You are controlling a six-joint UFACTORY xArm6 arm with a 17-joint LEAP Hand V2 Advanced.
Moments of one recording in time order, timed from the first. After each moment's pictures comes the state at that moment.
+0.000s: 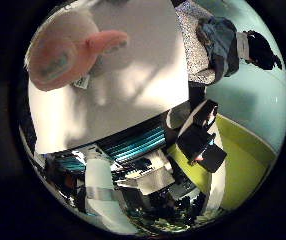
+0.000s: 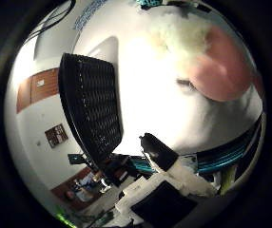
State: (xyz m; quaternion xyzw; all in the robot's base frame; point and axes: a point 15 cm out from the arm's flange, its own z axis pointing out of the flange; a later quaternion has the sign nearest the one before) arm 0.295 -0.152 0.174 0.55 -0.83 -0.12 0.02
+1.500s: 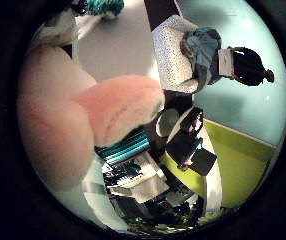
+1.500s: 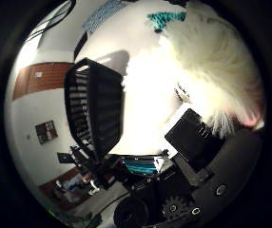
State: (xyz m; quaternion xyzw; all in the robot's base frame) arm 0.309 -0.139 0.341 0.59 -0.80 -0.03 0.01
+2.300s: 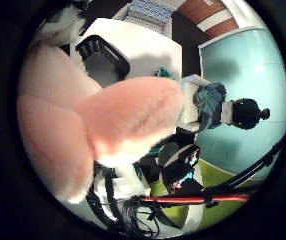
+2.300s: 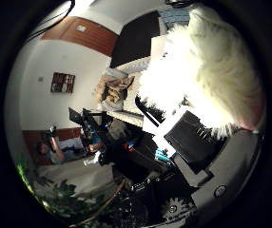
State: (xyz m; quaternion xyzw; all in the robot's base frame) arm 0.333 0.152 0.496 0.77 -0.62 -0.02 -0.13
